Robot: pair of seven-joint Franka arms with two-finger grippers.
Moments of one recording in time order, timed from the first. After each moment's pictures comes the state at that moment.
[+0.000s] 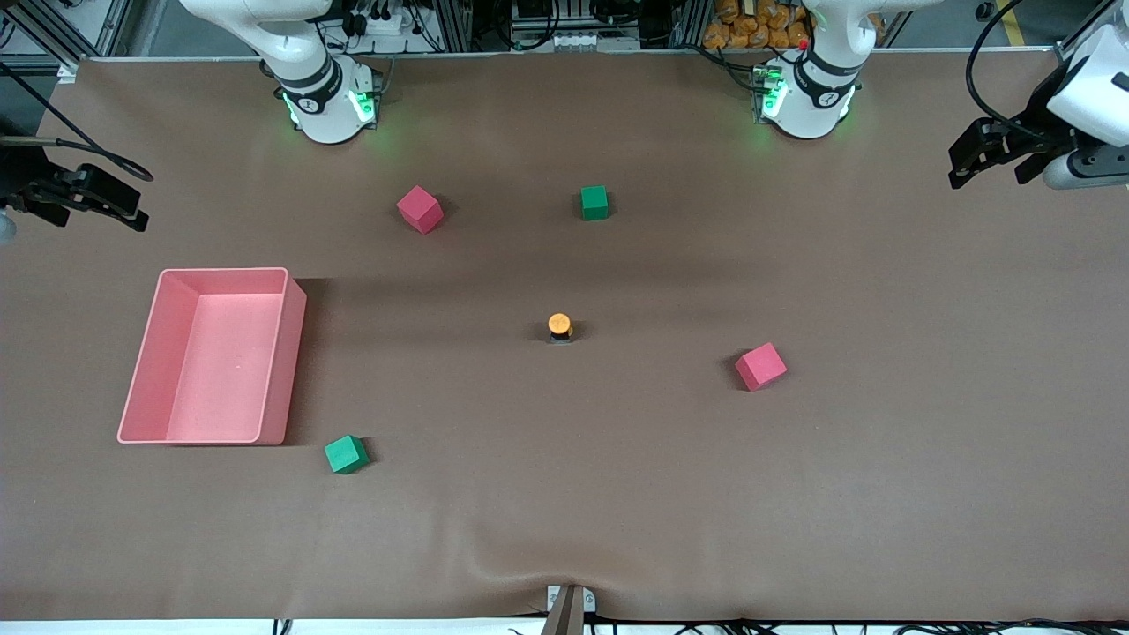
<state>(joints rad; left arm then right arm) 0.04 -0.14 -0.14 -1.64 0.02 1.47 -0.15 0.01 0.00 -0.01 -1.50 0.00 1.46 0.09</state>
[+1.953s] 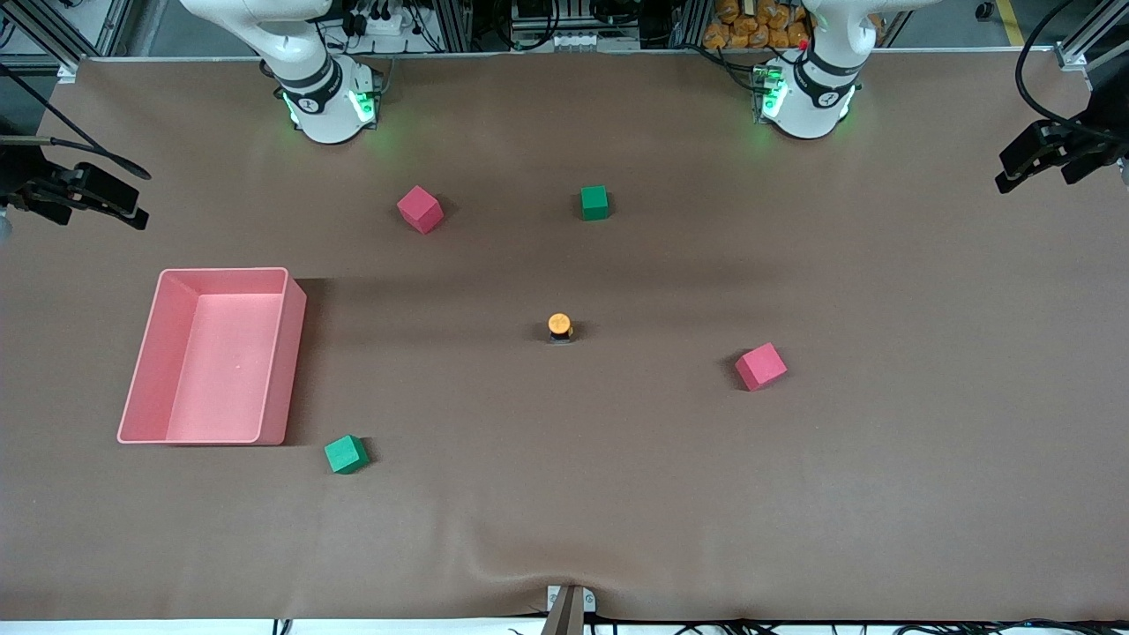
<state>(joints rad) 0.07 -0.12 -0.09 -1.61 0.02 1.48 -0.15 0.00 0.00 -0.01 -1.50 0.03 1.45 0.09</state>
